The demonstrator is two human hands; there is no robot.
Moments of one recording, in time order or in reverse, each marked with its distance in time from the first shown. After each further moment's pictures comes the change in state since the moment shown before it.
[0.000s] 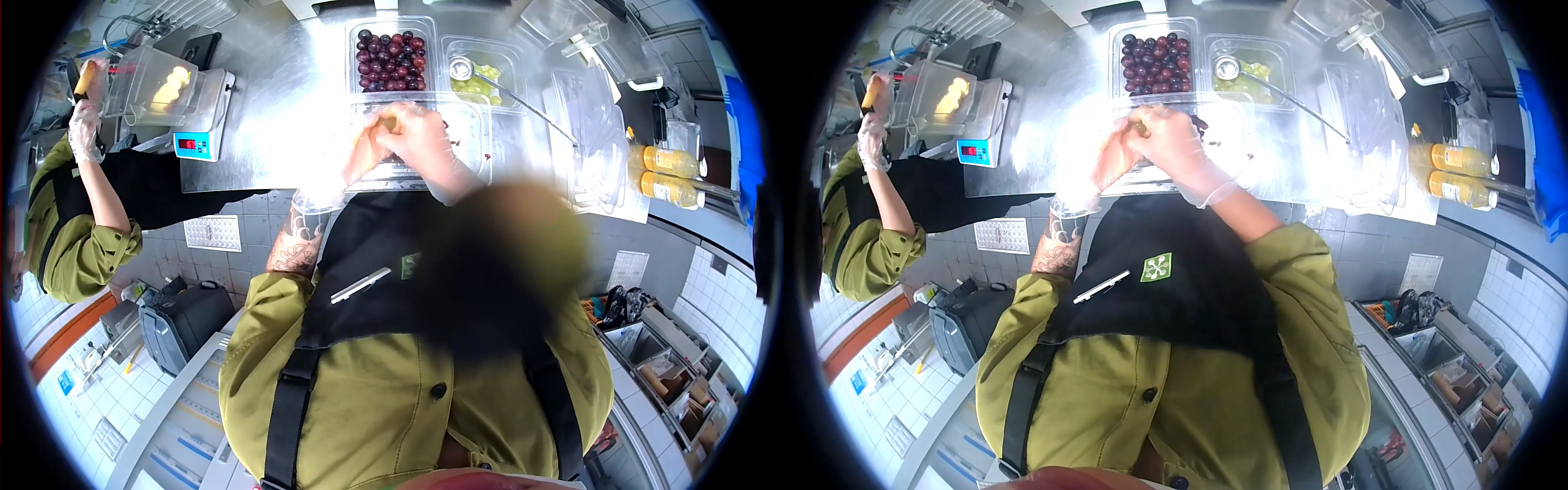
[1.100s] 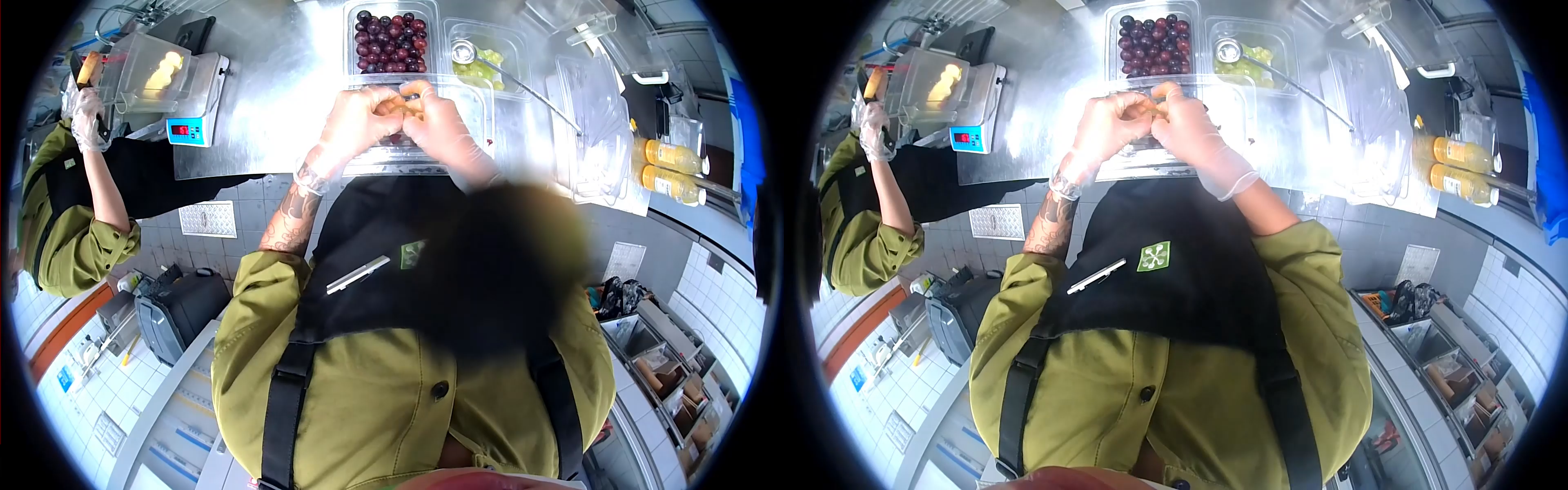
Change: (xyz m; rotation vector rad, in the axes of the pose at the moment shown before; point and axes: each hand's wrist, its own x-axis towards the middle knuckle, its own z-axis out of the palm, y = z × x) left_hand 0.004 0.017 0.036 1.615 0.296 0.202; right_hand -0.007 0.019 -0.007 0.144 -0.134 0.240
